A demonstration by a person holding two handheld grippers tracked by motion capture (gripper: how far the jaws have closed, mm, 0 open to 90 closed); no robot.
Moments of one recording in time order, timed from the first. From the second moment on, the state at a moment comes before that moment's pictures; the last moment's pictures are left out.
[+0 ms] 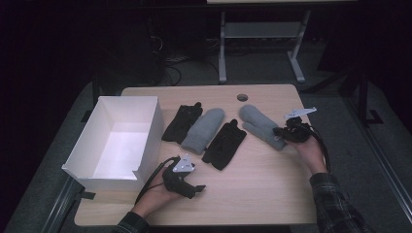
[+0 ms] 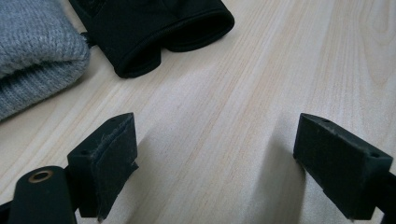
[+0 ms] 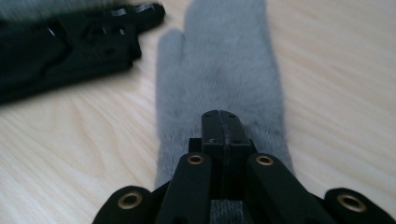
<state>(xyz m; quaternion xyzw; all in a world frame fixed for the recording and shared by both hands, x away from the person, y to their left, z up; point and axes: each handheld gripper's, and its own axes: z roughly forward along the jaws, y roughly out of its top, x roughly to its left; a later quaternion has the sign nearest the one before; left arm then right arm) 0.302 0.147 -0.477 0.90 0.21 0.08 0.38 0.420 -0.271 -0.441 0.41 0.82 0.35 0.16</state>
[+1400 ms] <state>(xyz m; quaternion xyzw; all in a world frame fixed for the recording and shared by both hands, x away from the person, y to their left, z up) 0.302 0.147 -0.478 0.90 0.21 0.08 0.38 0.315 -0.270 -0.438 0.38 0.86 0.32 0.09</state>
